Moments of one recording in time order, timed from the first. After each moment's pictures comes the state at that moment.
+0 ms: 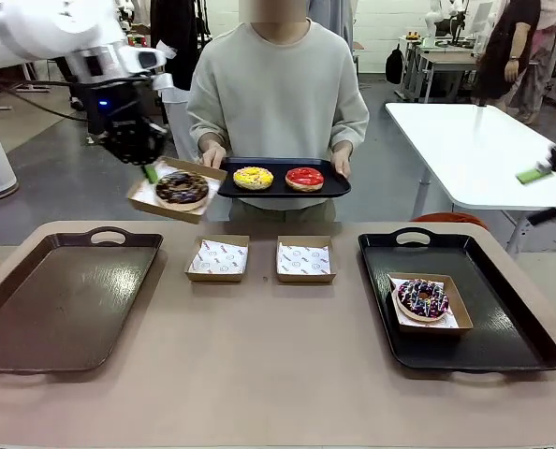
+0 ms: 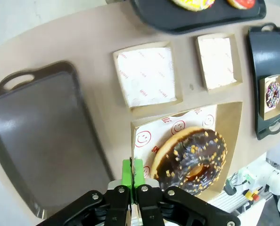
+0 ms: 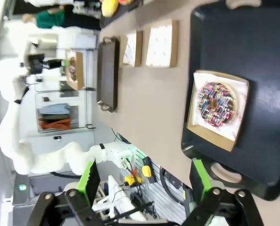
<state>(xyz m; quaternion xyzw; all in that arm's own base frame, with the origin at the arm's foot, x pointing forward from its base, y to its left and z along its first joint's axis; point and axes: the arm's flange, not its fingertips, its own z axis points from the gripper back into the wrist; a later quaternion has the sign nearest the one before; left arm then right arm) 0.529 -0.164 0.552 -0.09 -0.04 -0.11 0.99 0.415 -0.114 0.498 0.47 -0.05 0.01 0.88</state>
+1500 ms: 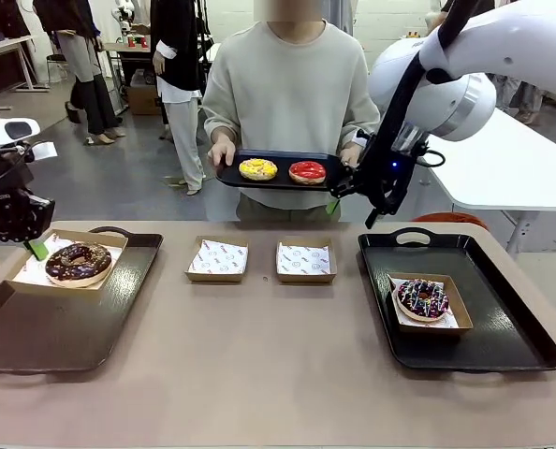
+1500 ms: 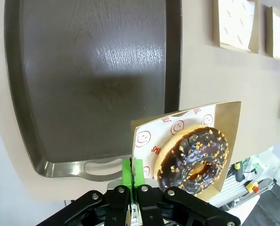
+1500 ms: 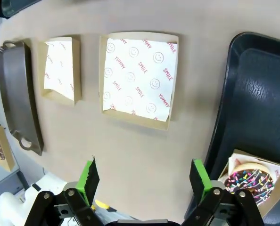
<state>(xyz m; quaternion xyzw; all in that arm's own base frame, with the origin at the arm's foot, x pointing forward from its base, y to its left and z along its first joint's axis) 0.420 -0.005 0.468 -0.10 0.02 0.00 0.99 0.554 0.191 0.439 0.20 0.02 0.04 0.98</state>
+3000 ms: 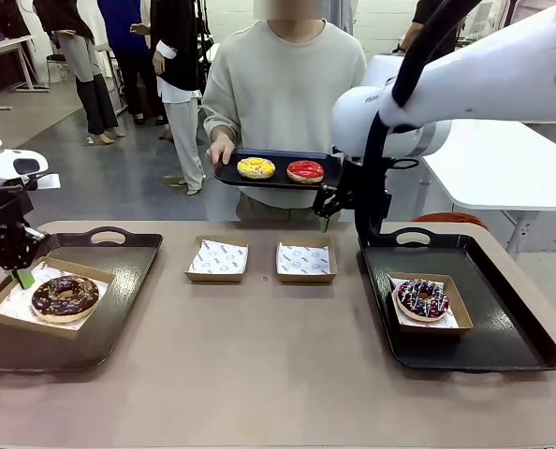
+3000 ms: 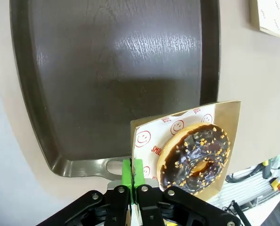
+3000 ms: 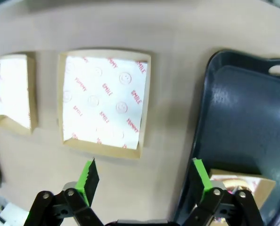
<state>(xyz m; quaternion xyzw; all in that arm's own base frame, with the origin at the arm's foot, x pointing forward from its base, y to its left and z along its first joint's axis) 0.407 -0.003 0.428 -0.03 0.04 -0.03 1.00 0.561 0.237 0.405 0.06 -0.03 0.05 1.00</state>
